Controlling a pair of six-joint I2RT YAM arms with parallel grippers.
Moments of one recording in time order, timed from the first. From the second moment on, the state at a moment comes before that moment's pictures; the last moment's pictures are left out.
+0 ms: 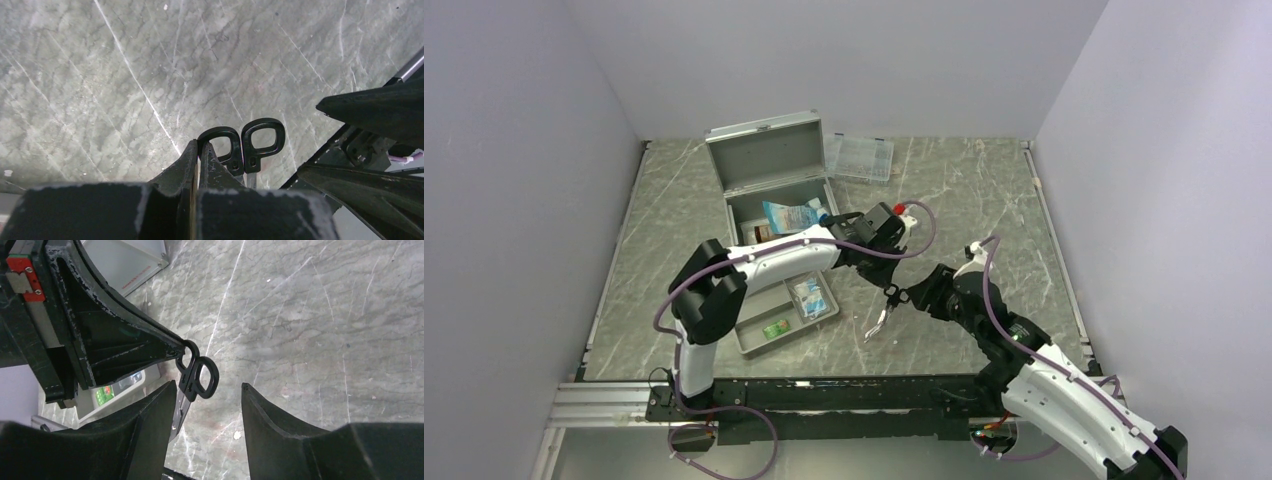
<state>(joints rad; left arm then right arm) -0.97 1.93 1.54 -0.58 0.13 -0.33 0.64 0.56 0.40 -0.37 0.18 0.84</state>
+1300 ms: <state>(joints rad) -0.93 1.82 1.41 -0.42 0.37 -0.39 0.64 0.56 0.38 -0.30 0.07 0.90</state>
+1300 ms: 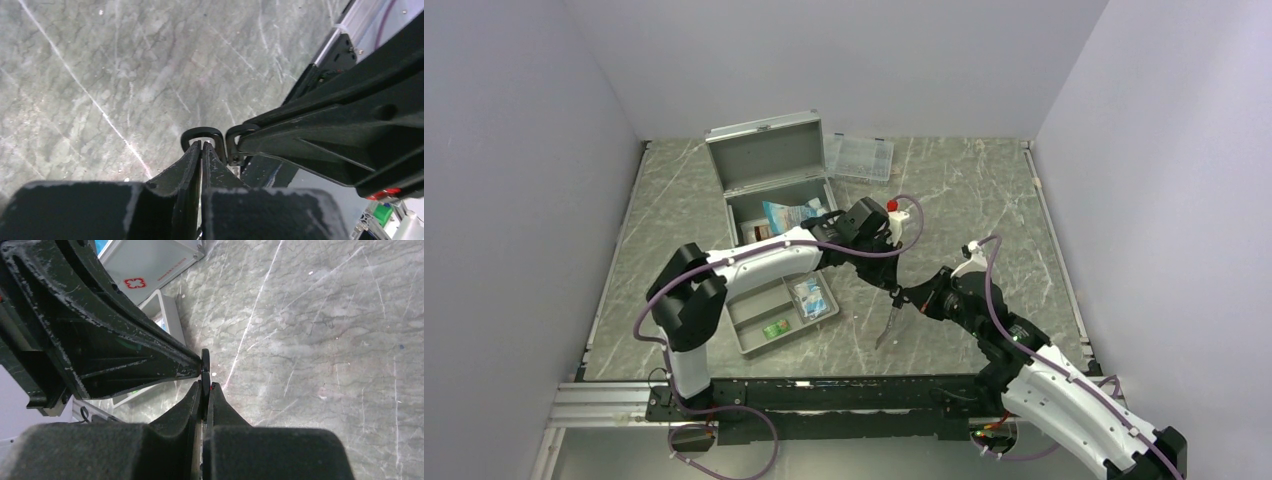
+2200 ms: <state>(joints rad) -0.84 1.28 1.18 -0.42 0.32 -0.38 0.64 0.64 0.52 -0.24 0.06 0.84</state>
